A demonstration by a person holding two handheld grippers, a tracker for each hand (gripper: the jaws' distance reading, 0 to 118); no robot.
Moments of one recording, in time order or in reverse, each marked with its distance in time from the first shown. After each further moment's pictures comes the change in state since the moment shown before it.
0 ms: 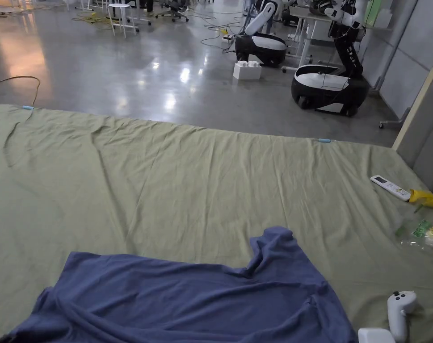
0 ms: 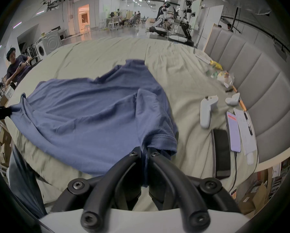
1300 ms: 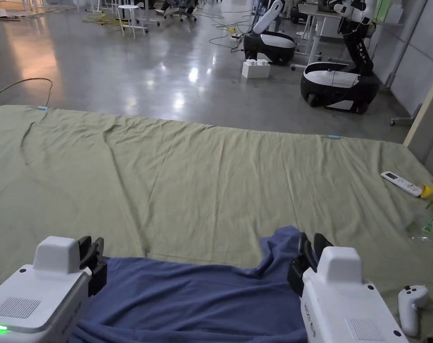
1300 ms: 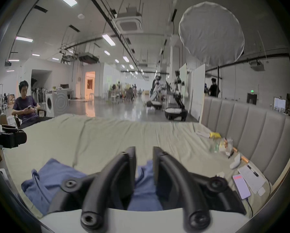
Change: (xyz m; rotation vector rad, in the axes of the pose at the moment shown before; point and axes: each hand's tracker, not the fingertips) left arm 0.092 0.054 0.026 0.620 0.033 -0.140; right arm -0.103 0.083 0.072 0.842 -0.059 -0.055
